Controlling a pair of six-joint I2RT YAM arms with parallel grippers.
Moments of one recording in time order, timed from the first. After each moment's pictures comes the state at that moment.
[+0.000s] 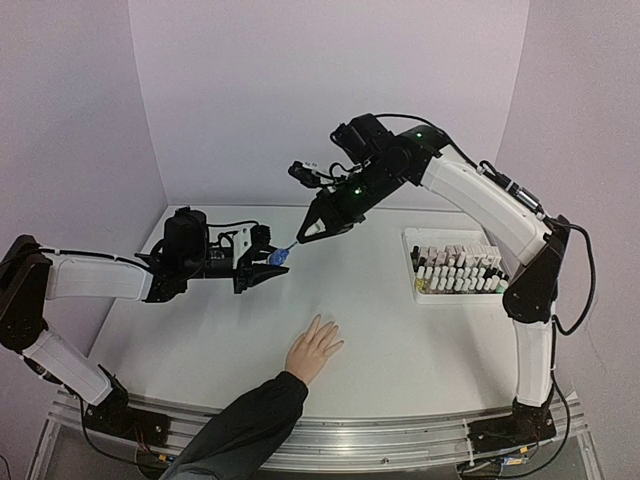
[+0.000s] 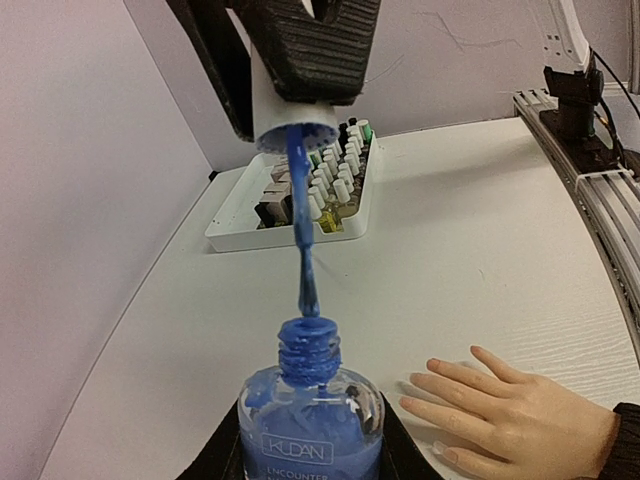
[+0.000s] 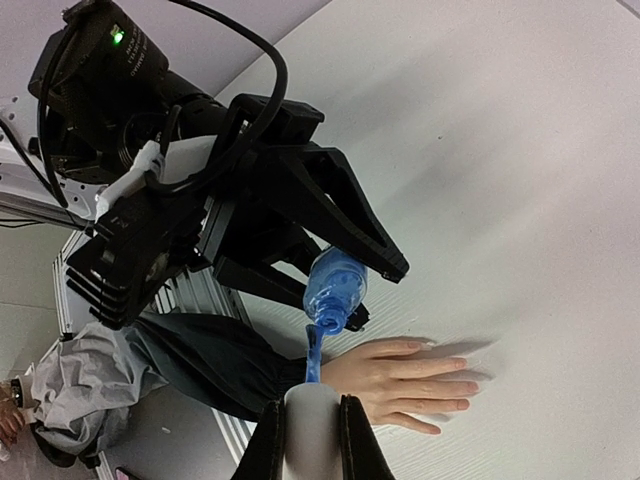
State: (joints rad) left arm -0.63 1.46 0.75 0.47 0.66 0.53; right arm 0.83 2.09 2.33 -1.17 -0.53 0.10
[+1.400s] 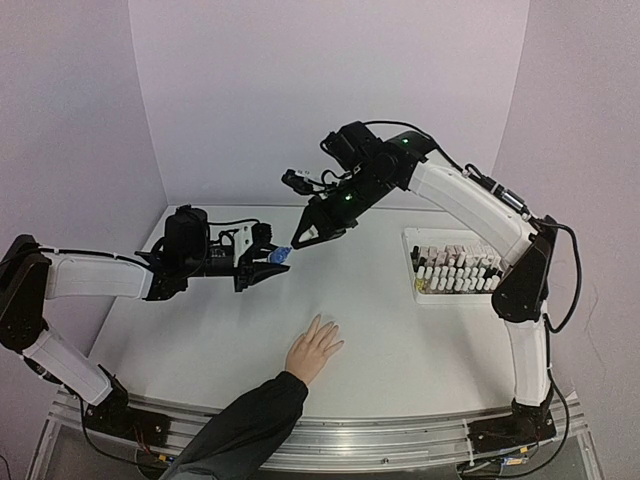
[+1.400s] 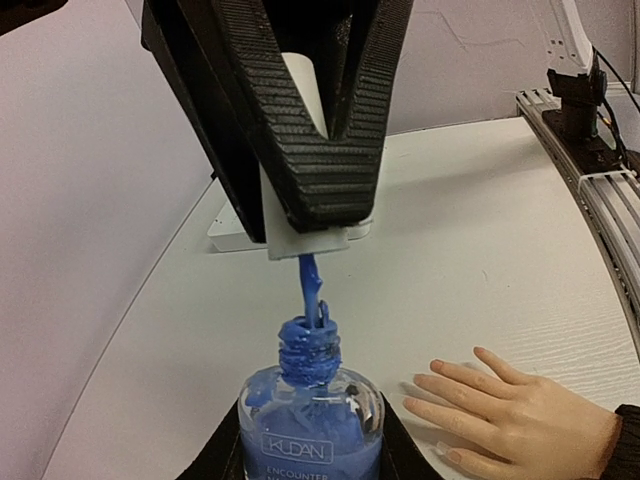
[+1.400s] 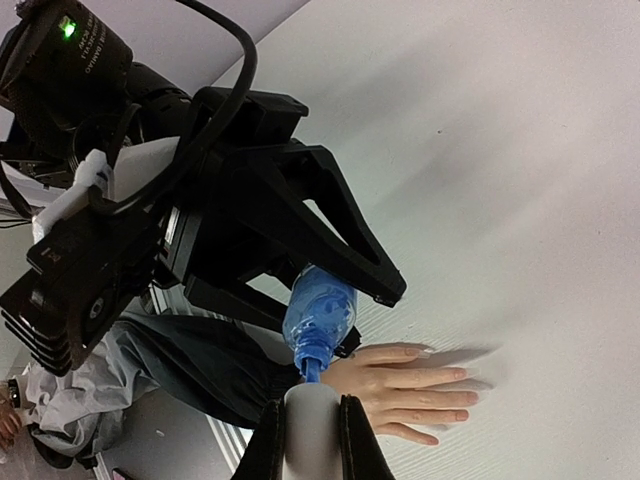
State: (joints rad) left arm -0.63 1.46 0.77 0.45 0.65 0.53; right arm 0.84 2.15 2.37 -1.18 -0.52 0.09
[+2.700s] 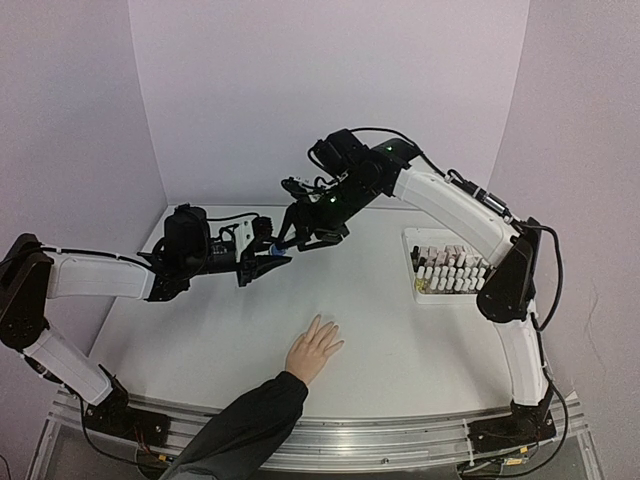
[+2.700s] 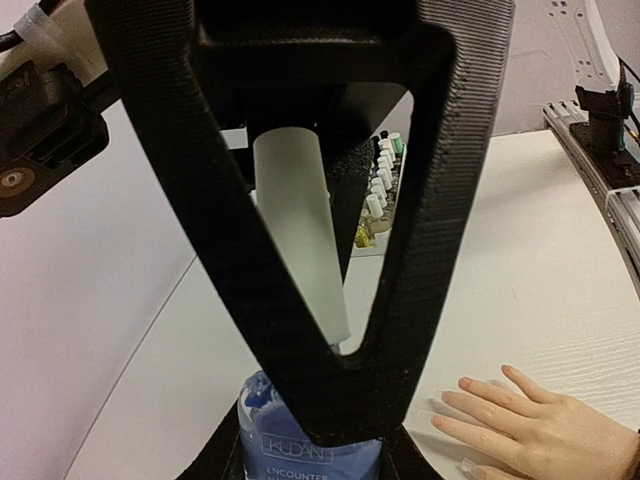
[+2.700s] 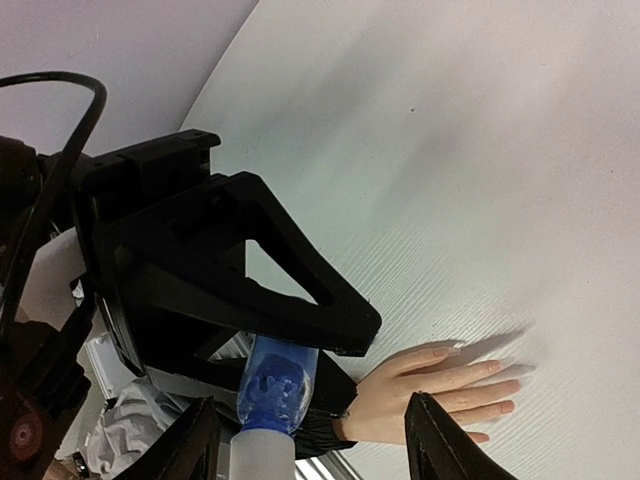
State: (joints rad) left arm -0.65 1.47 0.77 0.54 0.59 0.50; right arm 0.85 2.23 2.43 -1.16 -0.48 0.37
